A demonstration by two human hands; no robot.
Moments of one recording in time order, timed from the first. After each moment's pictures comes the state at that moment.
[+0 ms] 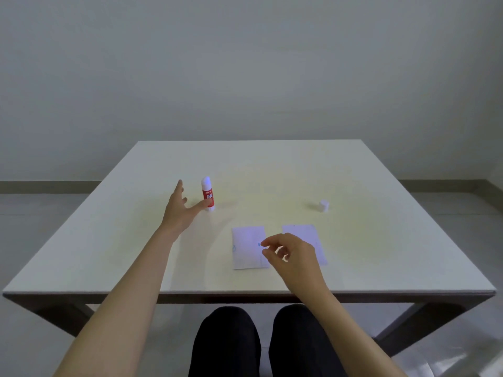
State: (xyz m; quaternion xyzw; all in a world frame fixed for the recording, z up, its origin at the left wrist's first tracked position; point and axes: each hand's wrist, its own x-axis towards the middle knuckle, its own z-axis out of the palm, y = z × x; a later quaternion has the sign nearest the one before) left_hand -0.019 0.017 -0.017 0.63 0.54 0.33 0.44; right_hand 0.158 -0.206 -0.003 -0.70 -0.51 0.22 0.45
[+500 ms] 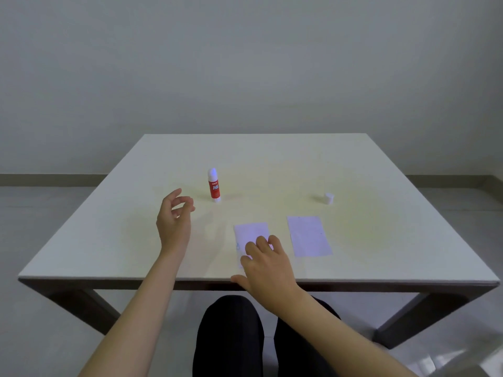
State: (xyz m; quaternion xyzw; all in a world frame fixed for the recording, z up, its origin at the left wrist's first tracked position) left_hand -0.032 -0.044 -0.029 0.51 0.51 0.57 0.39; right_hand 0.107 -0.200 -0.019 -0.65 -0.73 -0.17 0.08
